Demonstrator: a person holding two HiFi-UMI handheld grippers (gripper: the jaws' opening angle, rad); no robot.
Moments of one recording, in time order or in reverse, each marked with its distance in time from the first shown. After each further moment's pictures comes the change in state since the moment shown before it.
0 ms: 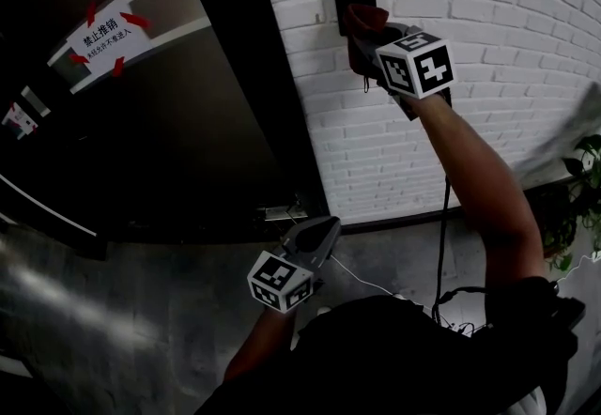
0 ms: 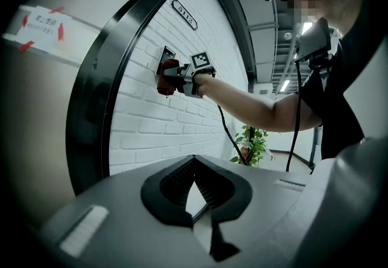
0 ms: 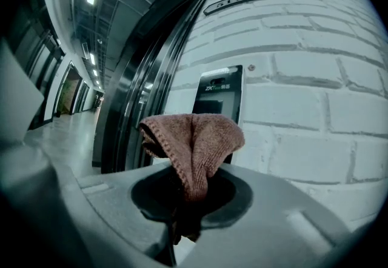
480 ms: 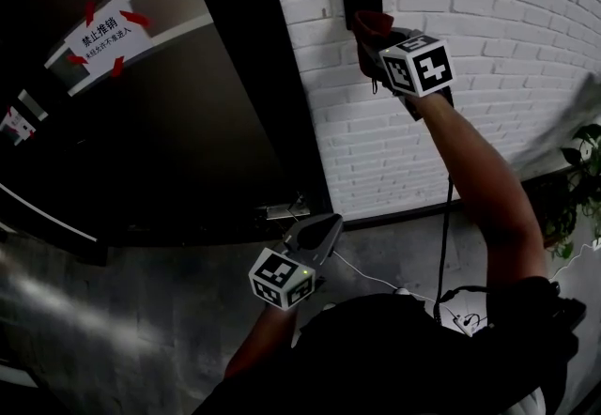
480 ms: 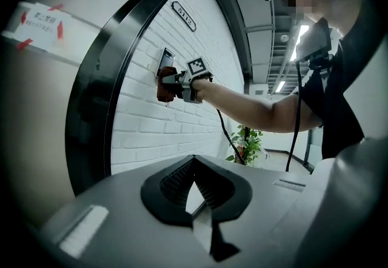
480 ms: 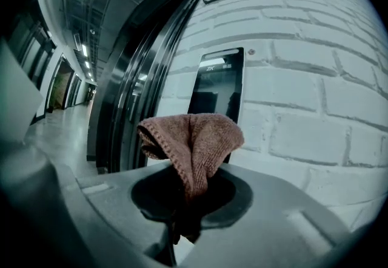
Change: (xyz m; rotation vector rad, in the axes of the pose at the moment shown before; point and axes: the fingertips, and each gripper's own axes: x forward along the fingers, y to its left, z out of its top) left arm -0.020 0.001 0.000 -0.021 0.018 -0.056; right arm 0.004 0.001 -0.028 0.002 0.087 -0.063
